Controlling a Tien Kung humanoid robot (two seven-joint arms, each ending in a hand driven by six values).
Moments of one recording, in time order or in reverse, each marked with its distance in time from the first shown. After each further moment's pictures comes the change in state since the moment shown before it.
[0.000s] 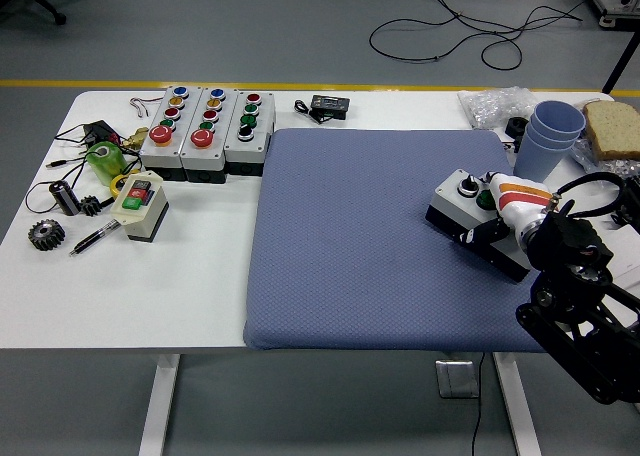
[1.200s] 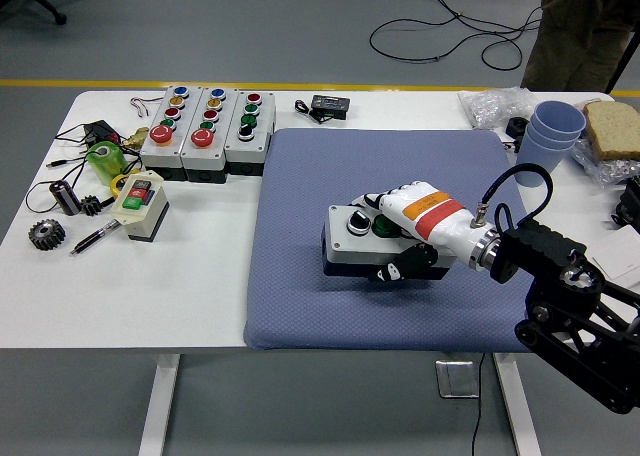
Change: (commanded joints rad) left arm 0.006 0.000 -0.028 0.000 0.033 0.002 0.005; right arm 0.068 -0.072 -0.200 0.070 0.000 0.007 0.634
